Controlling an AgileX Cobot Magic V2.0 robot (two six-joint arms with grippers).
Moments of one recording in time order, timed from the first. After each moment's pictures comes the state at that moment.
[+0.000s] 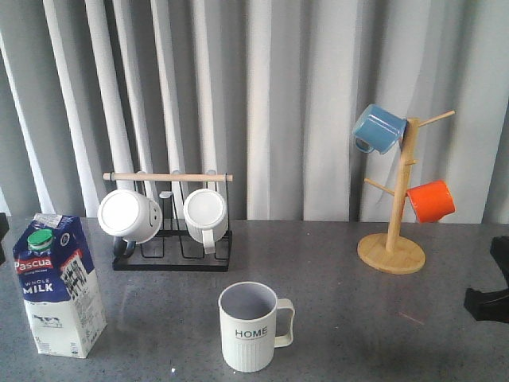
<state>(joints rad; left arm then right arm) 0.01 1.08 -0.80 0.01 -0.04 -0.12 0.01 1.07 -0.61 -0.15 -0.35 0.13</state>
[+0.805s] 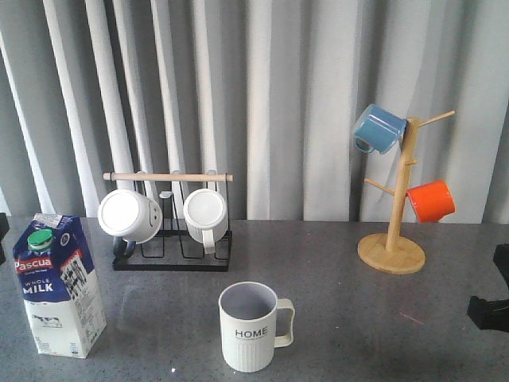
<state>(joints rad) 0.01 1.08 -0.80 0.01 -0.04 -0.12 0.01 1.05 -0.58 -0.16 -0.36 0.17</state>
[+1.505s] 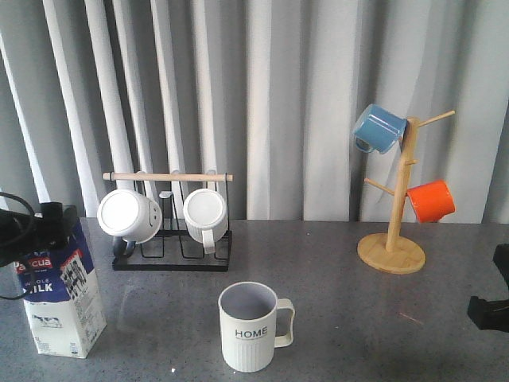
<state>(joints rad) -0.03 1.45 -1.05 0.01 -0.01 -0.17 0.01 1.05 -0.58 -0.16 -0.36 0.17</state>
